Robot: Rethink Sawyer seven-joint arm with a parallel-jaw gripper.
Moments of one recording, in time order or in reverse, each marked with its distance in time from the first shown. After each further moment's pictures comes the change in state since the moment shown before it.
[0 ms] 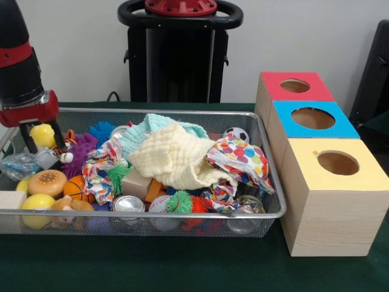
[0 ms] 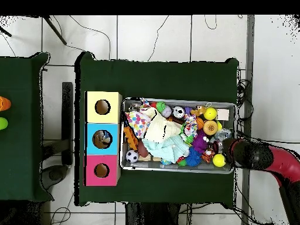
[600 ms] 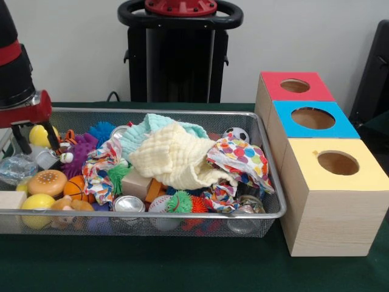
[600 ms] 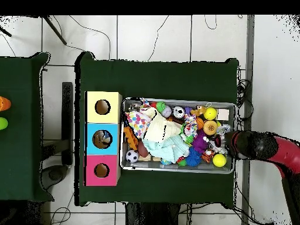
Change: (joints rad) arm 0.046 -0.001 0.000 -0.076 0.041 0.101 0.000
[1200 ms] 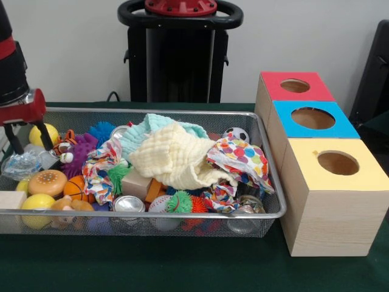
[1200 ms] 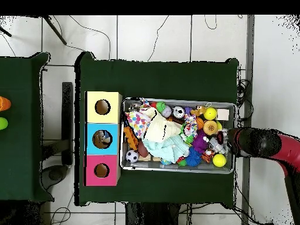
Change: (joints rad) arm 0.010 -0.021 0.000 -0.018 0.013 0.000 0.000
